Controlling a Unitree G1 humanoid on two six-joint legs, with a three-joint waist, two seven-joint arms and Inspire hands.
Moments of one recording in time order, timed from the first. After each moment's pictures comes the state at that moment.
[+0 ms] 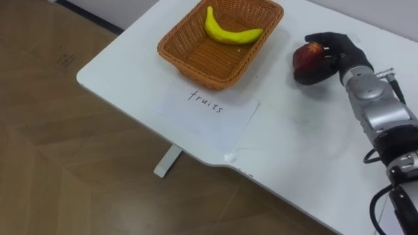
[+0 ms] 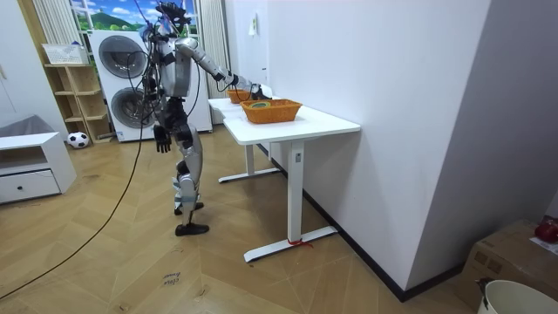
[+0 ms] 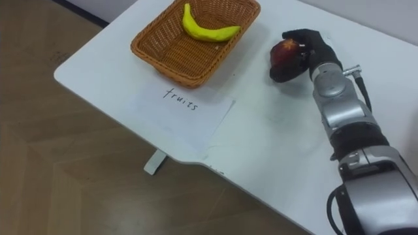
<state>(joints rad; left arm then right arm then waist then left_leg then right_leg) 0.26 0.24 -0.10 0.93 -0.01 0.17 -0.08 -0.78 -0.49 0.25 0.94 0.04 0.09 -0.05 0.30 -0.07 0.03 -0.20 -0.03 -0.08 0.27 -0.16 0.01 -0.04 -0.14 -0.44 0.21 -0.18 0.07</state>
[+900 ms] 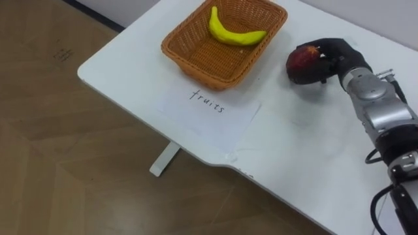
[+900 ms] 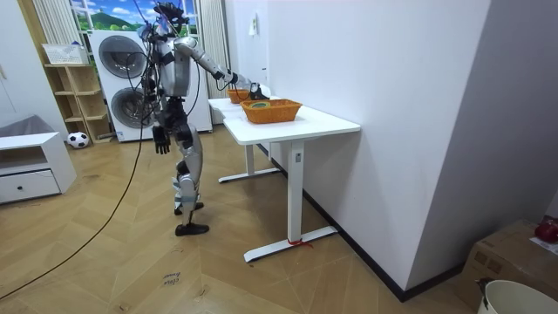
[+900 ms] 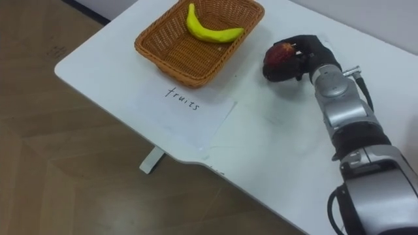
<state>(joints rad) 0.25 0.26 -0.09 0.95 0.00 0.17 -0.10 -0.78 -0.49 0.25 0.96 0.04 0.09 0.00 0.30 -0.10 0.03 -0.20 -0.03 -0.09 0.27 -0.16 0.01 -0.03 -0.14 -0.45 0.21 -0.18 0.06</state>
